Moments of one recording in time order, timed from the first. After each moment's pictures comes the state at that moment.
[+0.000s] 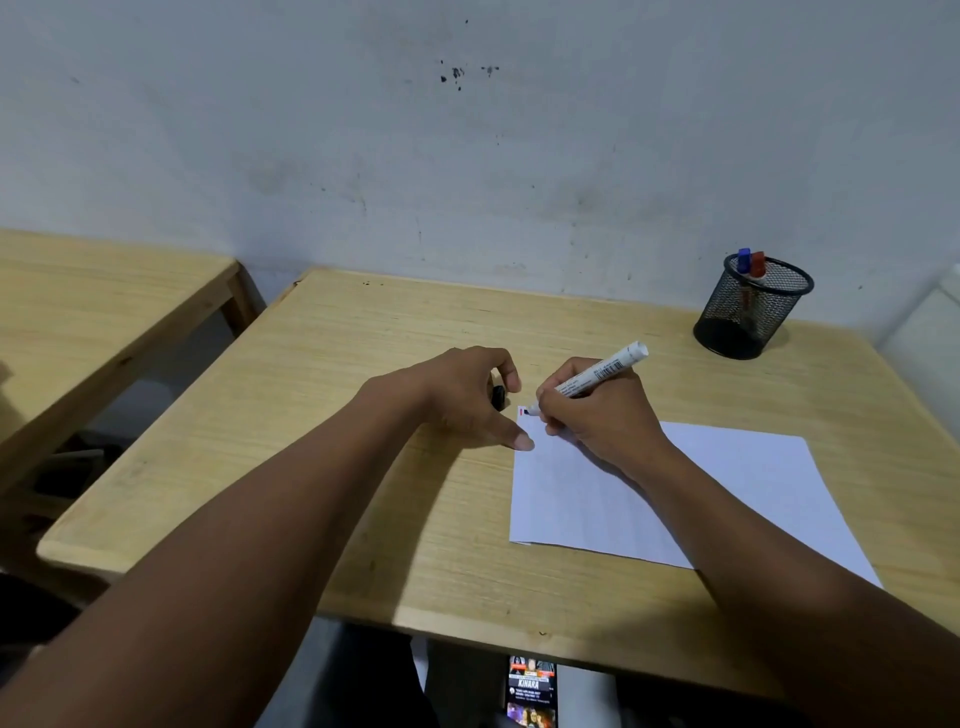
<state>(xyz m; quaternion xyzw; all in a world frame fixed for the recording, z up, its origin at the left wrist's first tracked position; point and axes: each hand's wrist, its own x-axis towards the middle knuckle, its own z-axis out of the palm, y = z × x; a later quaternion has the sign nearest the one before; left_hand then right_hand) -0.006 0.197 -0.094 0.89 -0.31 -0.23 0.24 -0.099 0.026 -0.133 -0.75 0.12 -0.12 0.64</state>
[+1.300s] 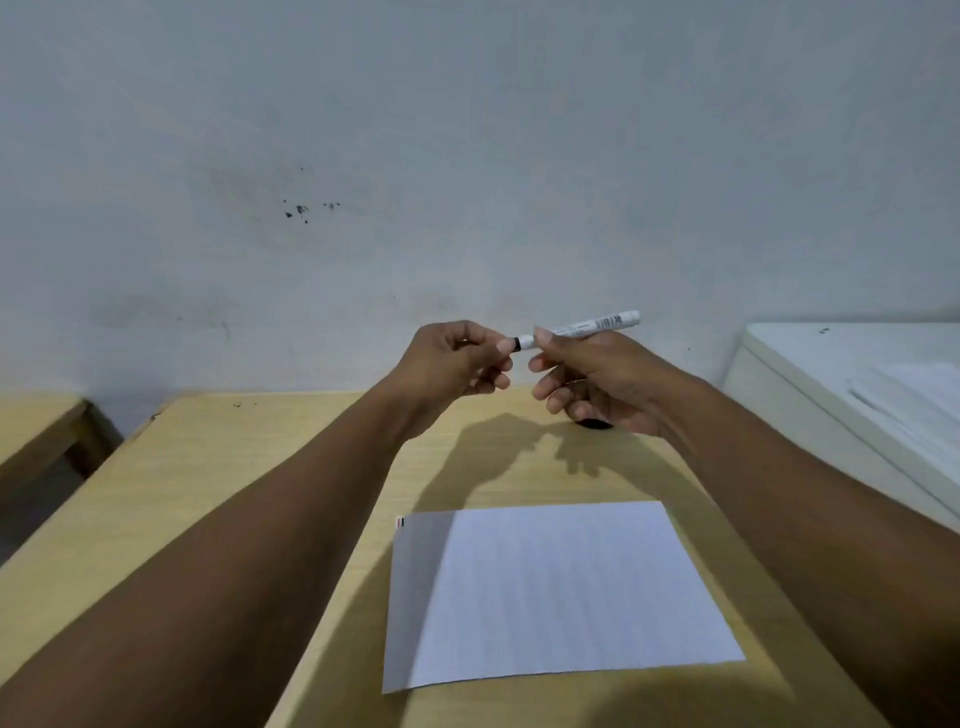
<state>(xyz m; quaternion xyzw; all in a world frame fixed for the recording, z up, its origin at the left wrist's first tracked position) 0.007 0.066 -0.021 0.65 -0.30 -0.23 0.66 -0.113 -0.102 0.001 -0.71 0.17 -0.04 0.68</state>
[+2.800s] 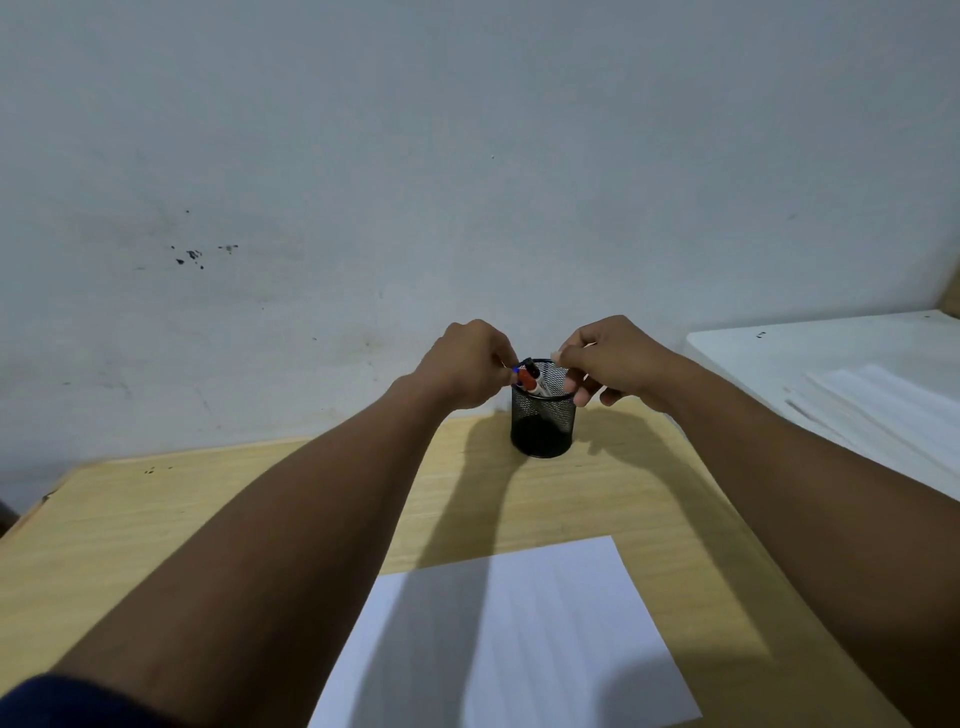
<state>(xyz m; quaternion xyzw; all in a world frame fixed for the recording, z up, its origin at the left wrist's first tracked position) 0.030 -0.056 -0.006 0.84 -0.45 -0.01 0.28 -0.105 -0.207 0.007 -0.84 0.26 -0.12 0.47</state>
